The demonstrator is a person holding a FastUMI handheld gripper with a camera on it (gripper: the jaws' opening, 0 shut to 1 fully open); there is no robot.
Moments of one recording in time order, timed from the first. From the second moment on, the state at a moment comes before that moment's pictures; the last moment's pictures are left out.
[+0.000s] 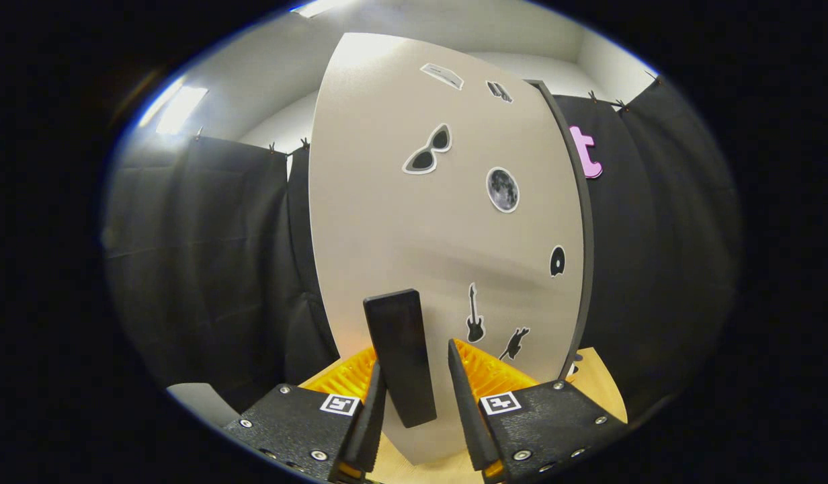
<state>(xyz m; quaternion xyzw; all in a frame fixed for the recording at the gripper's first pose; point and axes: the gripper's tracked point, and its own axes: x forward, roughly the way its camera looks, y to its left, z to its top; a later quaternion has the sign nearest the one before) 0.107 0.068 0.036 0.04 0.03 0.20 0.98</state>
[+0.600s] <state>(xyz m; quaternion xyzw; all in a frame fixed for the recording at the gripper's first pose) 0.133 0.104 0.040 0.03 0.01 0.17 0.98</state>
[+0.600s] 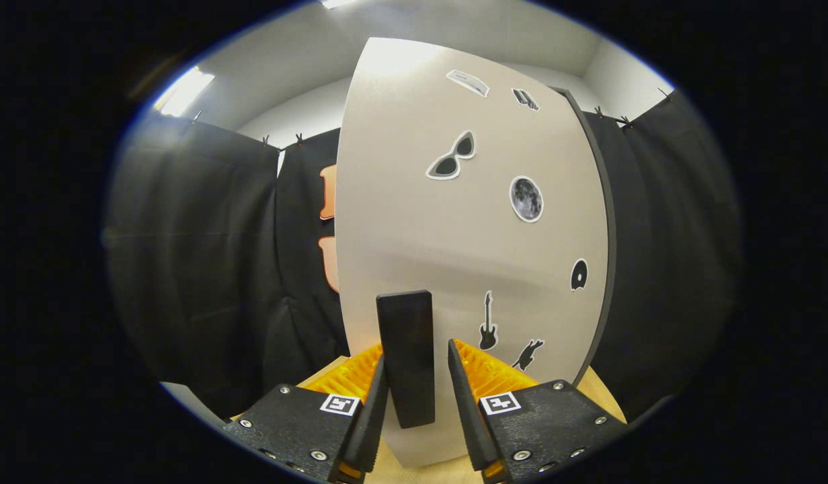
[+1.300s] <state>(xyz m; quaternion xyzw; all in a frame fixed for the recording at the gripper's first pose) 0.176 0.137 0.039 0.02 0.02 0.18 0.98</state>
